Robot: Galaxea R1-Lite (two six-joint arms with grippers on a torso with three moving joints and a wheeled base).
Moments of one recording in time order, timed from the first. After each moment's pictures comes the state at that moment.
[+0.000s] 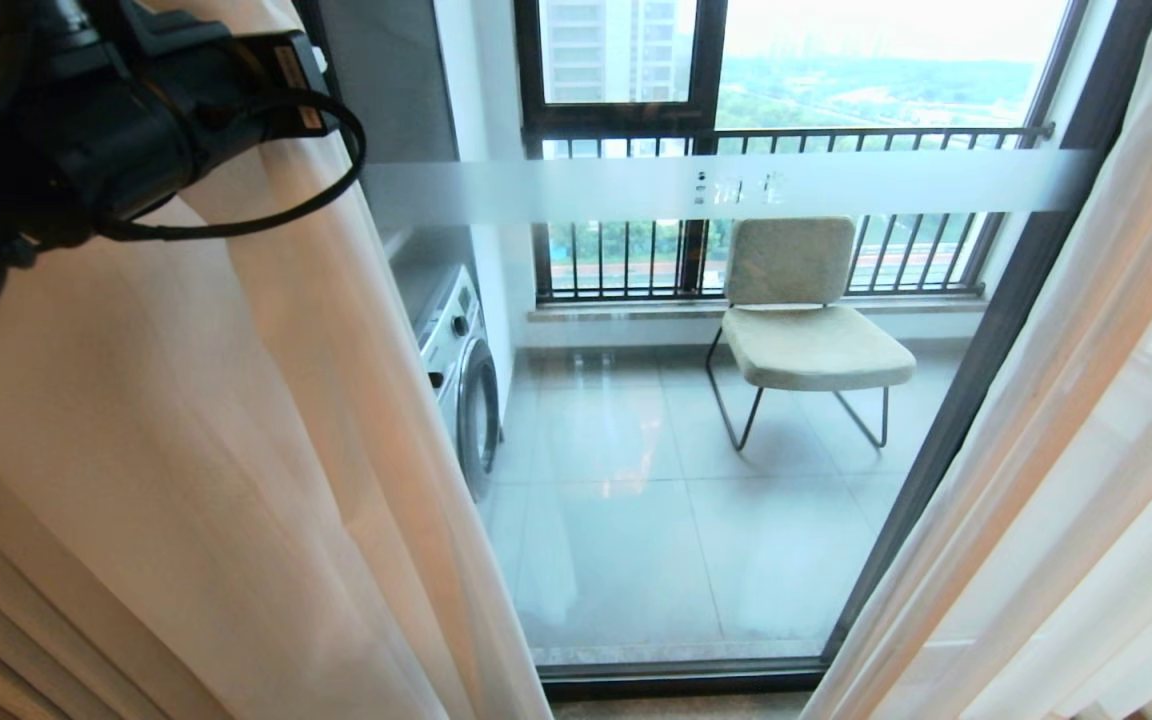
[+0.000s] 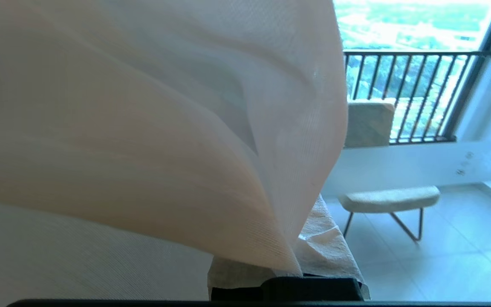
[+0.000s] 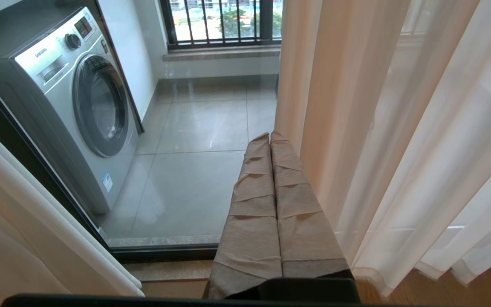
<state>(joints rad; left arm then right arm) -0.33 1.60 -1.34 -0.48 0.17 -0.02 0.00 0.00 0.00 0.00 -0.01 0.03</state>
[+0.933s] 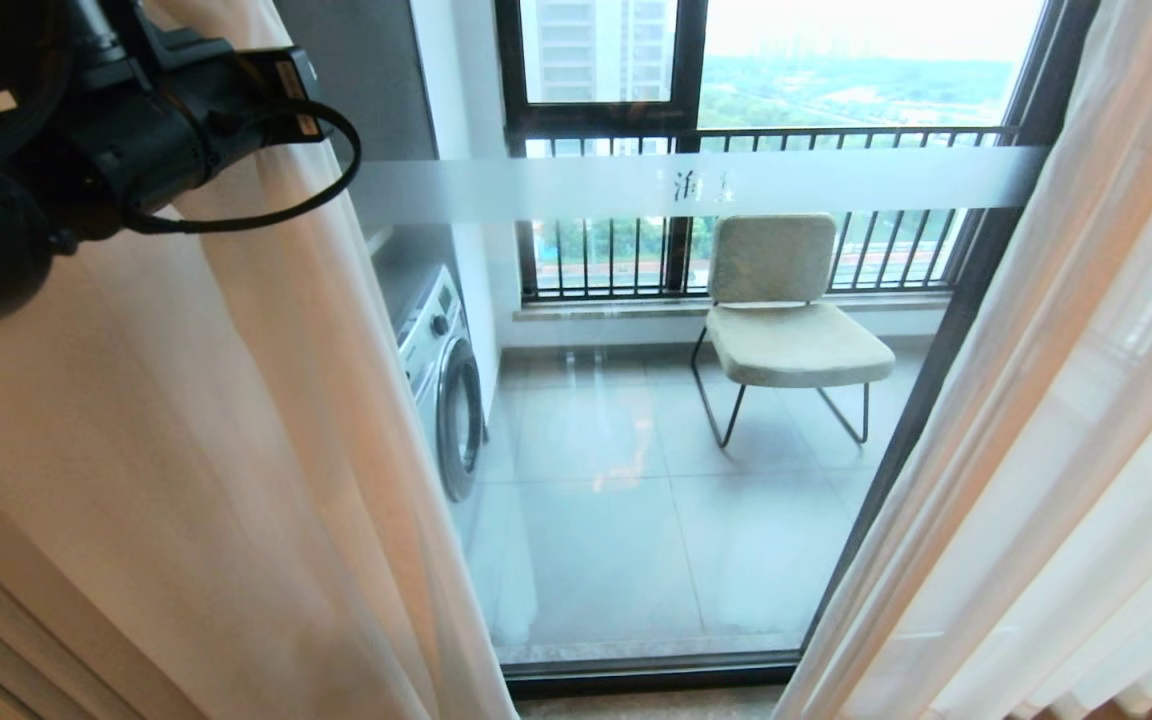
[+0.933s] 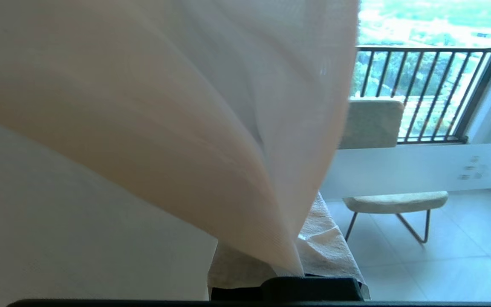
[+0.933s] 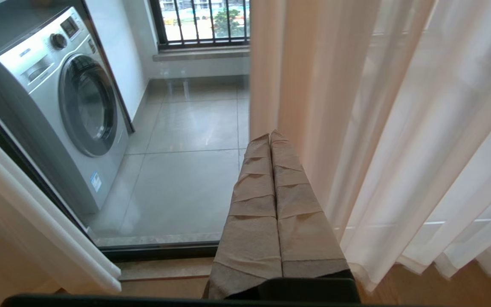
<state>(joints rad) -0.28 1.66 -1.38 -0.48 0.17 -0.02 0.00 0.00 0.00 0.00 -0.01 0.03</state>
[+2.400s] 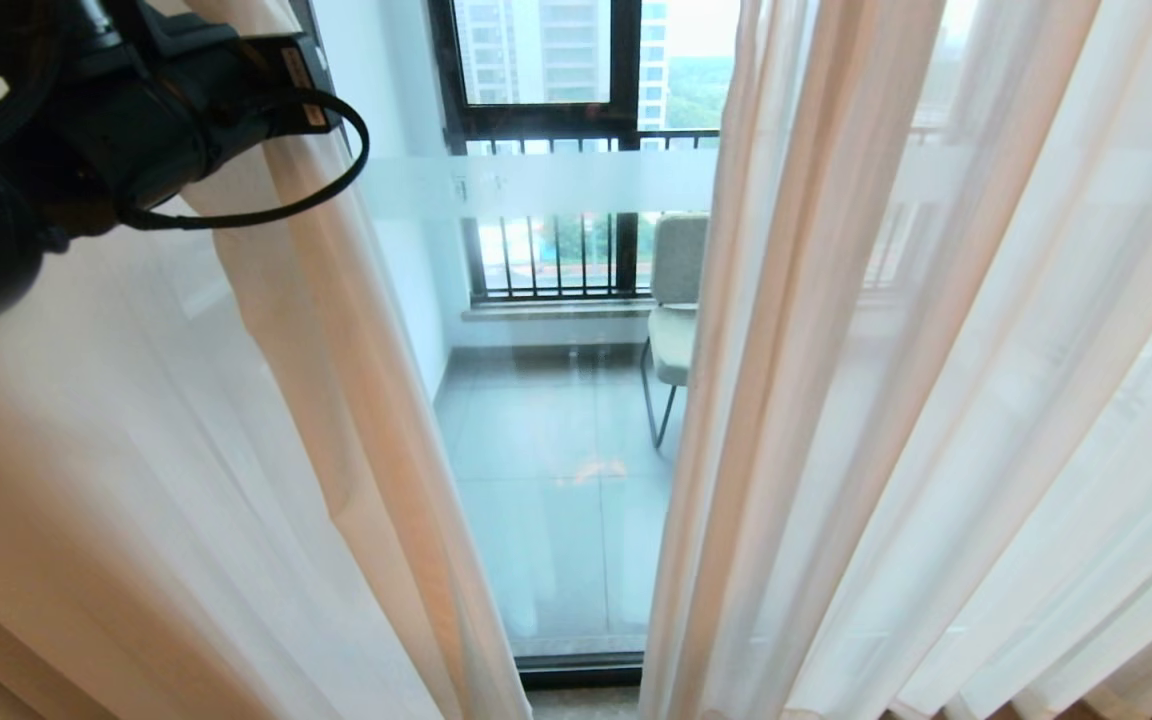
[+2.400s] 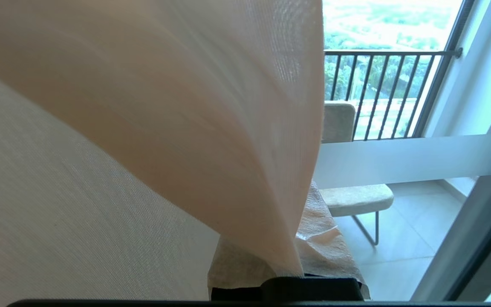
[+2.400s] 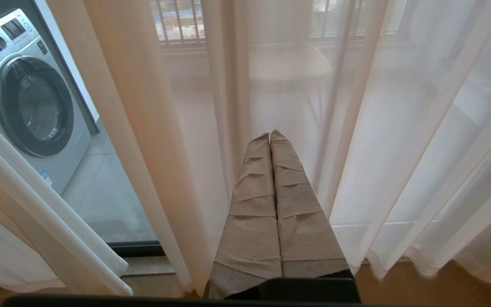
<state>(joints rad) -0.31 1.64 -1.38 -0.48 0.16 -0.02 0.00 0.00 0.00 0.00 -0.01 0.03</state>
